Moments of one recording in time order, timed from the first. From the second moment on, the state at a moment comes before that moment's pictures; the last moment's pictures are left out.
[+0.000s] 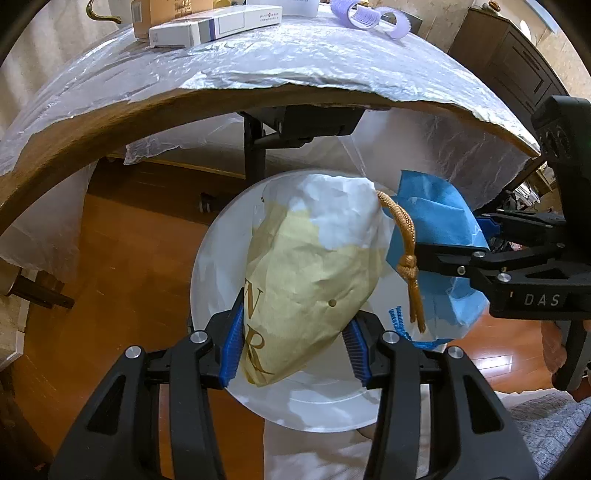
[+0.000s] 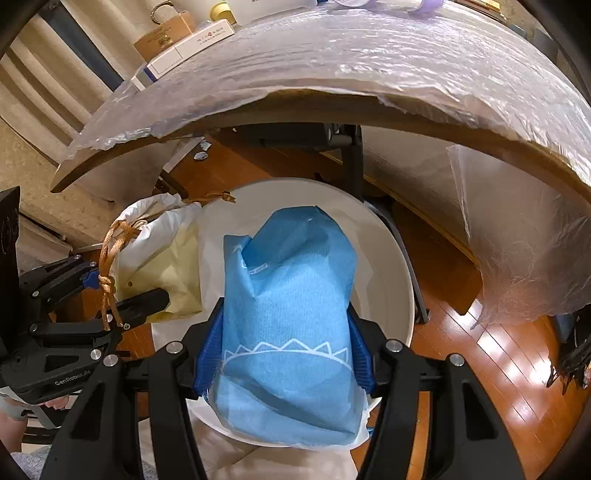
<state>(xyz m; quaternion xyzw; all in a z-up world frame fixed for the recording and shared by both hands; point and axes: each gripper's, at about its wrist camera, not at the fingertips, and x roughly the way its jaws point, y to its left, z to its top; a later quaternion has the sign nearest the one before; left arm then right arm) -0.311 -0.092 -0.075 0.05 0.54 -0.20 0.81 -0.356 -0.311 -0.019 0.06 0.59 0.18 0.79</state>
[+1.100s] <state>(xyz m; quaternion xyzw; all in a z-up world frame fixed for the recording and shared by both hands) -0.293 -0.092 -0.097 0.07 0.56 -0.19 0.80 -0.345 -0.302 -0.036 0.03 0.59 0.16 0.79</state>
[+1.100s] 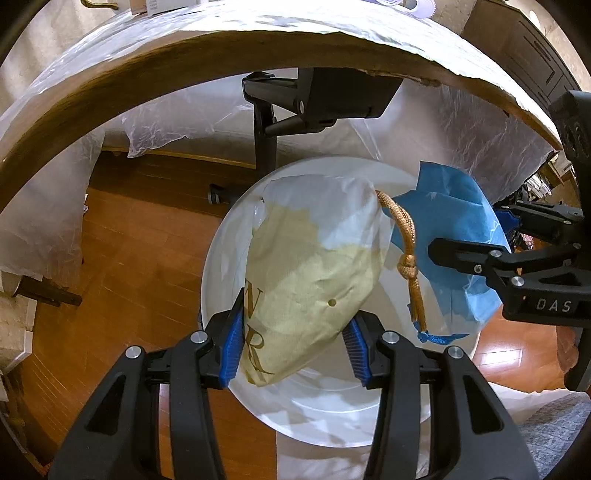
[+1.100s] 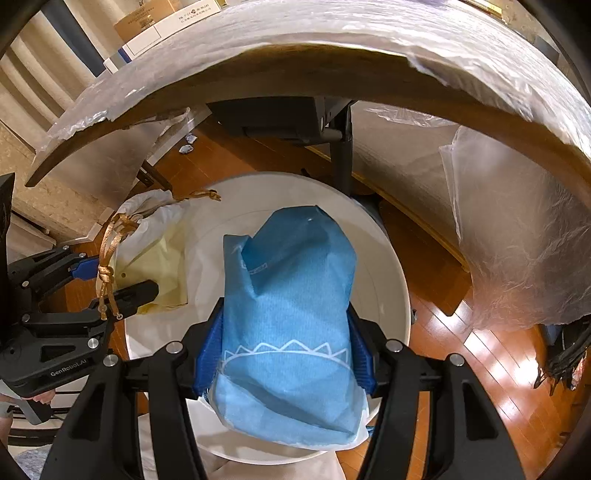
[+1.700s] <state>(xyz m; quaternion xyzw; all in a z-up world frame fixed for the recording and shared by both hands) -0.300 -0.077 -0.070 0.05 0.52 -0.20 0.83 -0.367 -0.328 0.005 0.05 0.56 0.15 0.81</state>
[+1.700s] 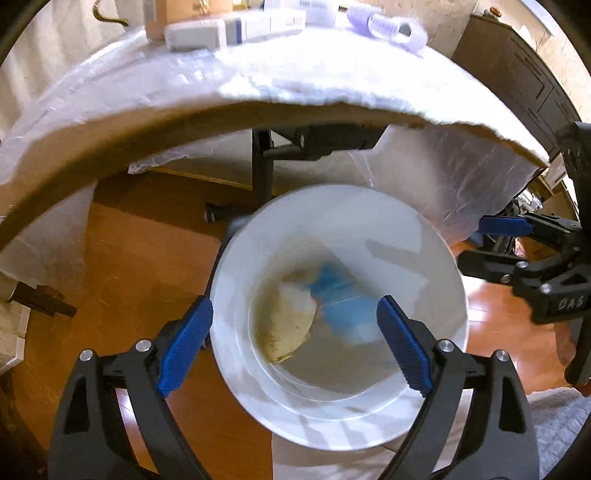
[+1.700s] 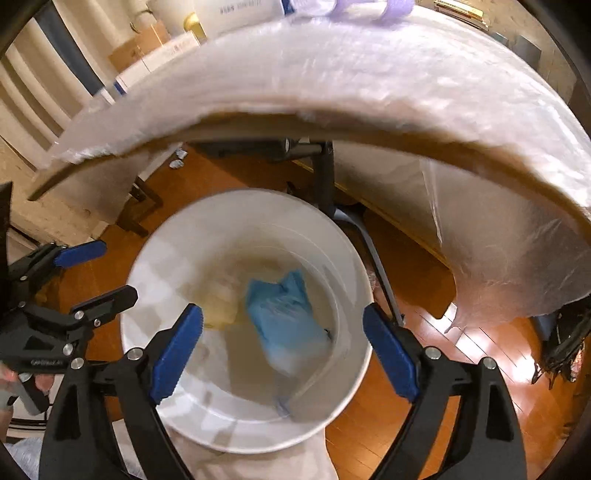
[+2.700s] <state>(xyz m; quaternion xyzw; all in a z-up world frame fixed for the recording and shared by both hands) -0.197 -0.069 0.025 0.06 0.40 -0.19 0.89 -0.217 -0.387 0.102 0.19 0.43 0.04 0.88</state>
